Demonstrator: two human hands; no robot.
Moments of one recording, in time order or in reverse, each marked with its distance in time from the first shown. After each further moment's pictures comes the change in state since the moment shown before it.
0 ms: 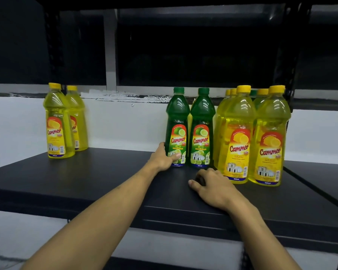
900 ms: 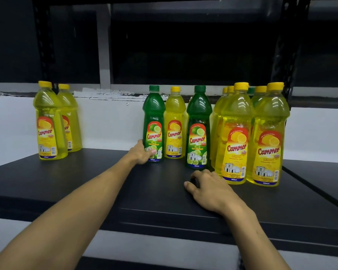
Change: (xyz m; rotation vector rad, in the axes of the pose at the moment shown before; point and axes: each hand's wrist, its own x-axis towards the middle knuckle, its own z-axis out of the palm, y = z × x) left_hand 0.039 -0.029 -0.049 0.194 0.065 -0.056; right_hand -0.002 -0.003 0.002 -0.044 -0.032 -0.005
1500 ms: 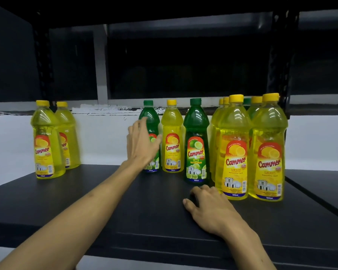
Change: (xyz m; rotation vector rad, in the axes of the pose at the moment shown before) left_hand -0.021 0.076 -0.013 0.256 0.667 0.475; right_hand -0.001 0.002 0.001 0.021 0.012 -0.015
